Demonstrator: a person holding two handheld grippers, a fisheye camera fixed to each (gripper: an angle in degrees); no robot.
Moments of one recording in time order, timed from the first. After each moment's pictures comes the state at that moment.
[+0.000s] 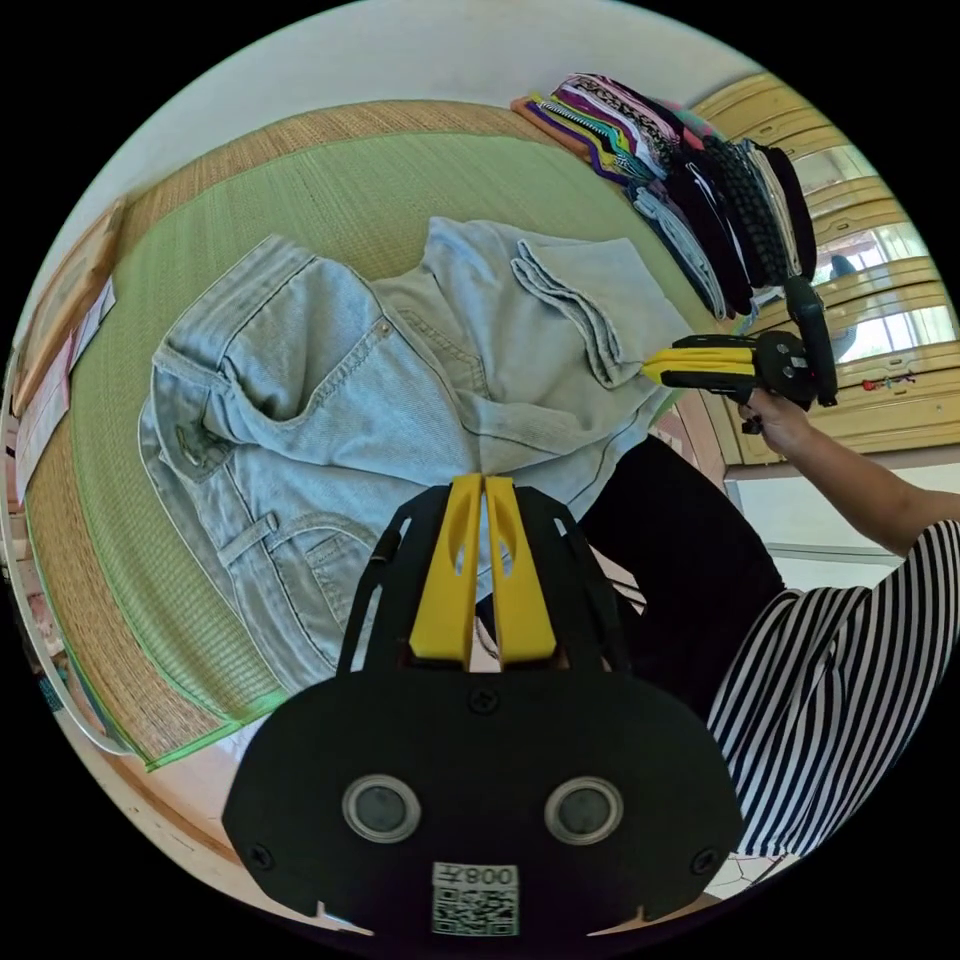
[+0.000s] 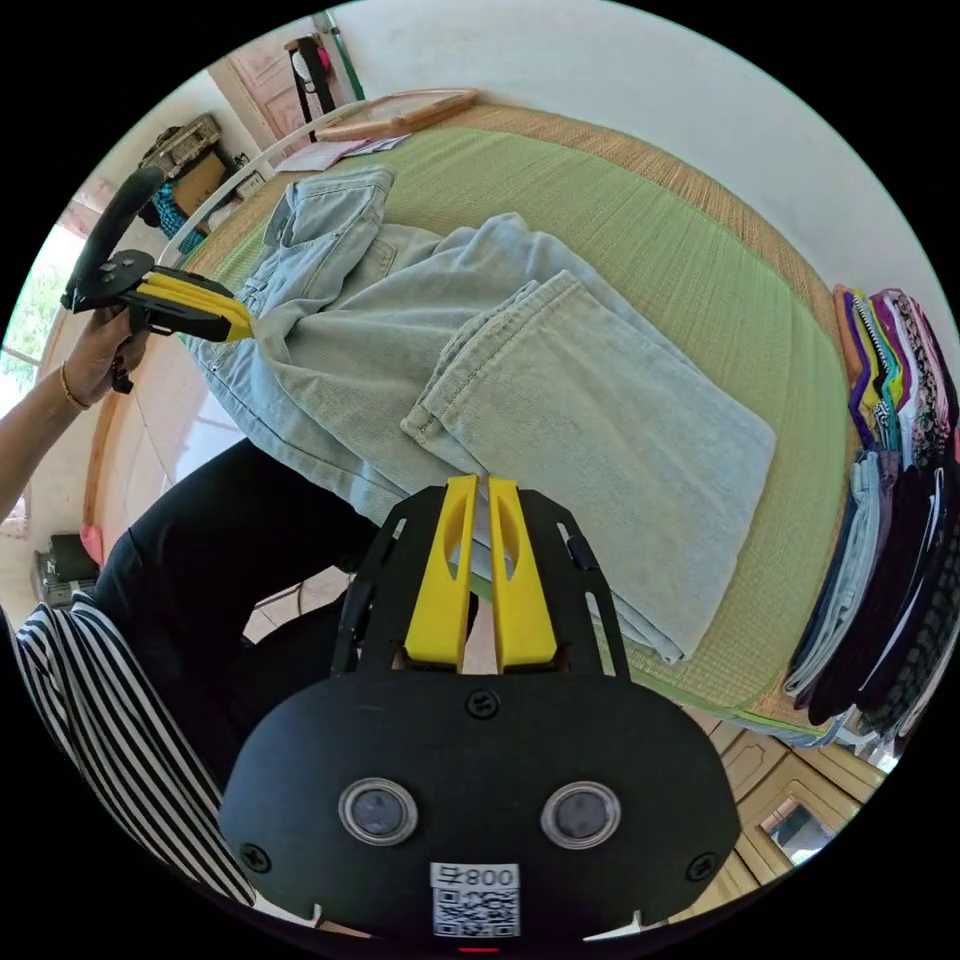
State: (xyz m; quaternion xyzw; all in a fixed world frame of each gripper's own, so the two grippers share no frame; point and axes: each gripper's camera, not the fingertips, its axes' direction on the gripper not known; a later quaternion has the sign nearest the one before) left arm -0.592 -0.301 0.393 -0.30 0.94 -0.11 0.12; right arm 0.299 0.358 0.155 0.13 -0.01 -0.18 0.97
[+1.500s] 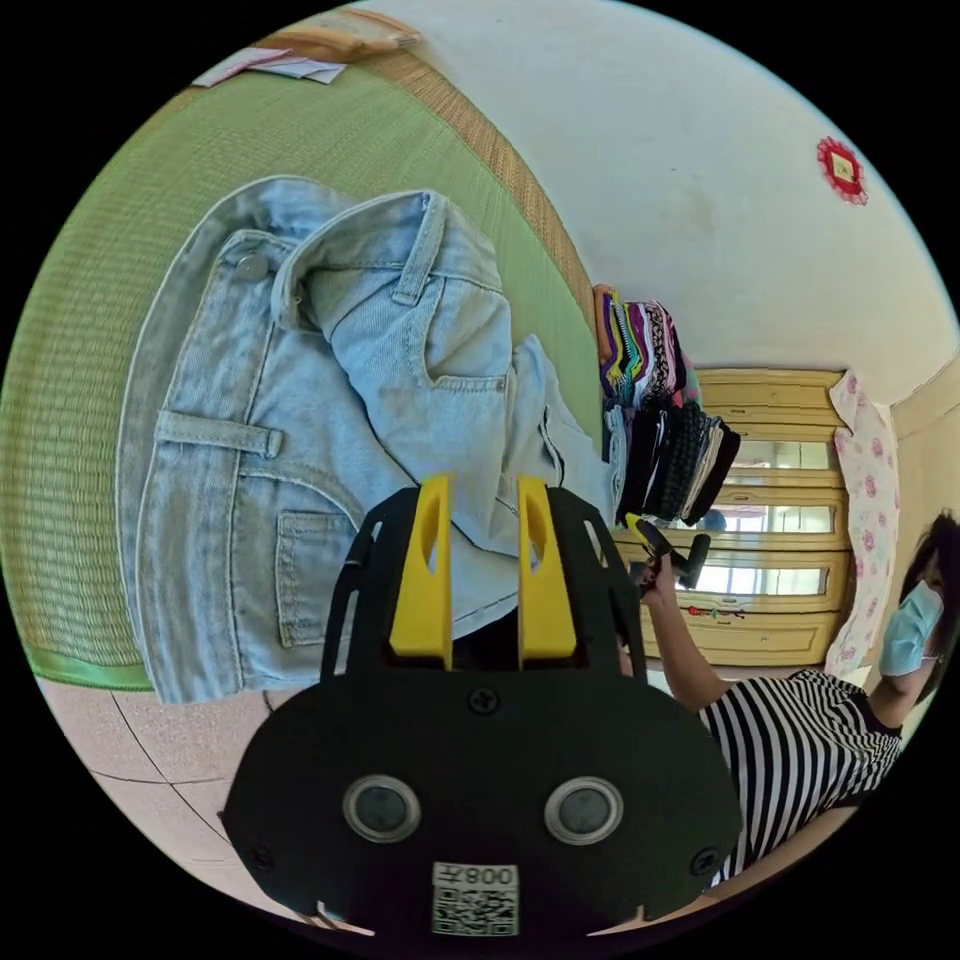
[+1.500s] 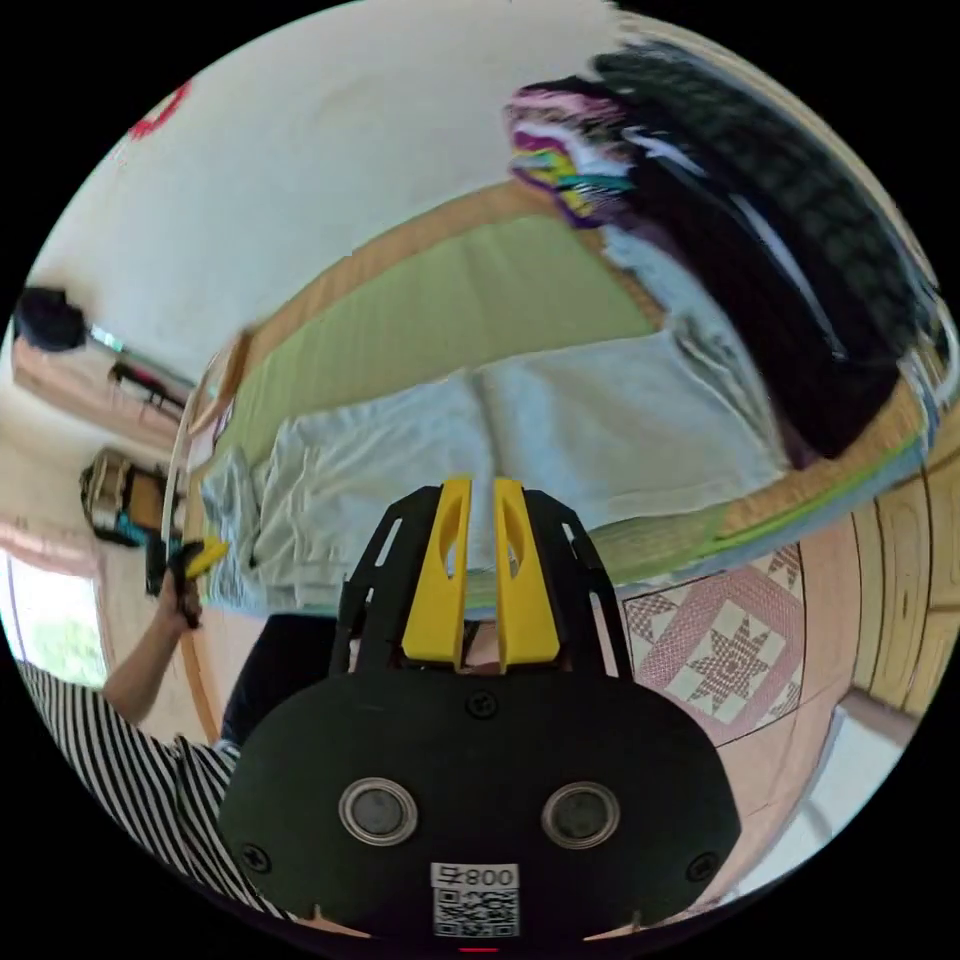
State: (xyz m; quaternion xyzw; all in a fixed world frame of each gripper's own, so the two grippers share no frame) left arm -0.566 -0.076 0.590 -0.48 0.79 -0.37 -0.13; right arm 0.558 0.482 0.110 0.22 -0.16 0.16 0.95
